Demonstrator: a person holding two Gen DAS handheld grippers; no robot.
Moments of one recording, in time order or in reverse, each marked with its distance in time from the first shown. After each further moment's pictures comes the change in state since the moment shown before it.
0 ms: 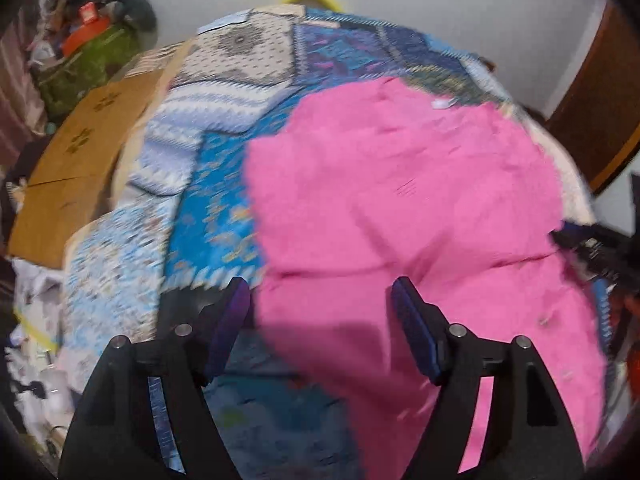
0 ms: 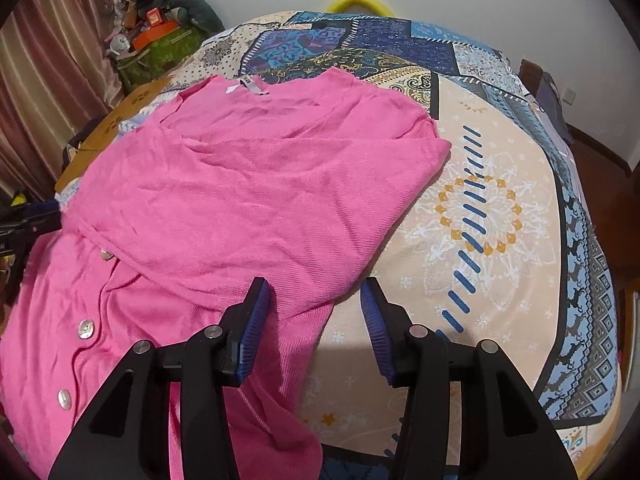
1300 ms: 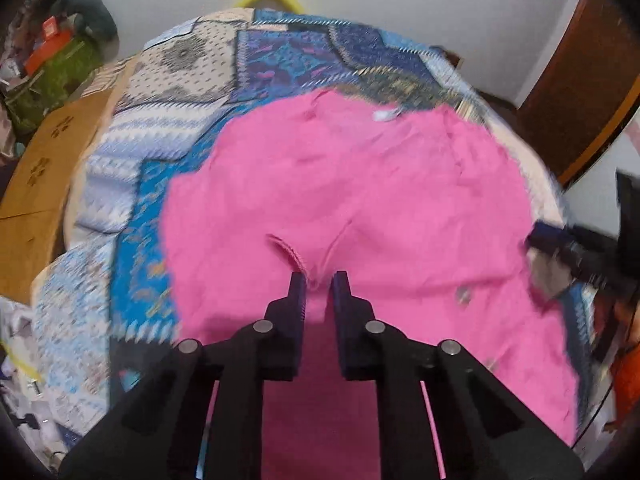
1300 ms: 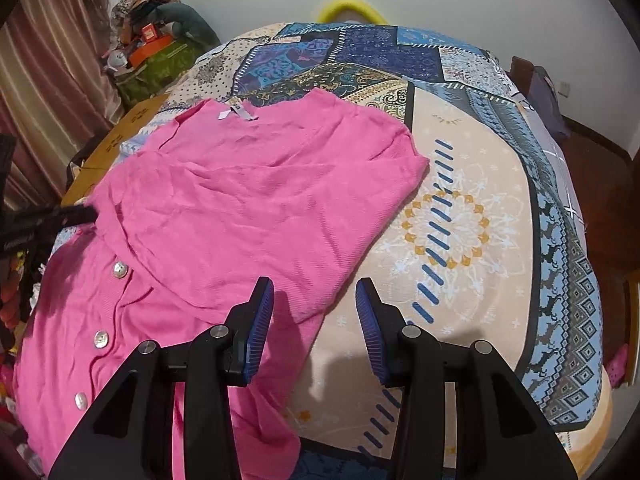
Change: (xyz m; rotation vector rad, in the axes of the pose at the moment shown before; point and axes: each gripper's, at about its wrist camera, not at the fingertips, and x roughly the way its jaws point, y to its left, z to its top) left arm 0.008 -0.044 0.032 0.063 0.018 -0.103; right arm -0.016 -0.019 0.007 0.046 -0.020 0.032
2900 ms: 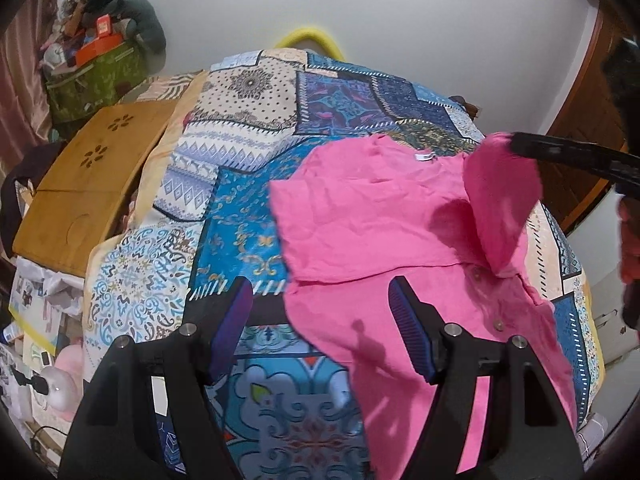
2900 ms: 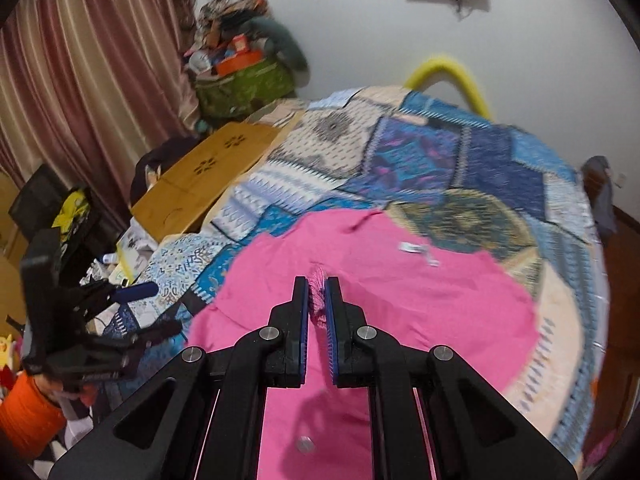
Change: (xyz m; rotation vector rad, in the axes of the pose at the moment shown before) left arm -0.078 0.056 -0.042 -0.114 -0.162 0.010; right arm -0.028 0.159 0.099 -0.210 -0.087 0.154
